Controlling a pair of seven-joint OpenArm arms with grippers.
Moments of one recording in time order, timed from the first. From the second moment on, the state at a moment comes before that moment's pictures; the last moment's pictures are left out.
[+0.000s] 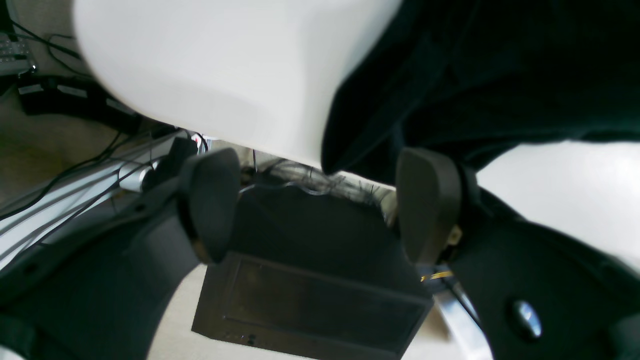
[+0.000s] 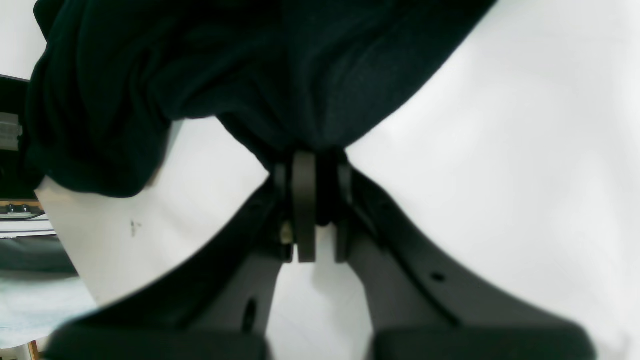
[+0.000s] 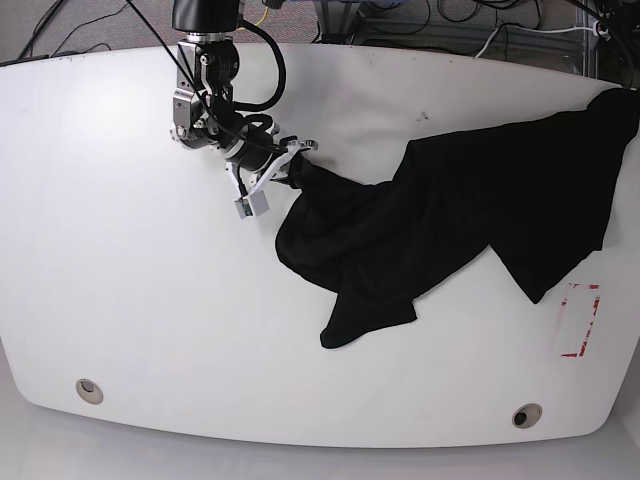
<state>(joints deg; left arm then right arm) 19.0 -37.7 -54.6 67.6 -39.1 -41.9 67.9 -6.5 -3.1 7.3 83.5 30.2 30.1 -48.0</state>
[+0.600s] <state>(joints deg) 18.9 -36.2 -48.1 67.4 -39.3 -41.9 65.4 -6.5 -3.1 7.3 83.5 30.2 30.1 -48.0</state>
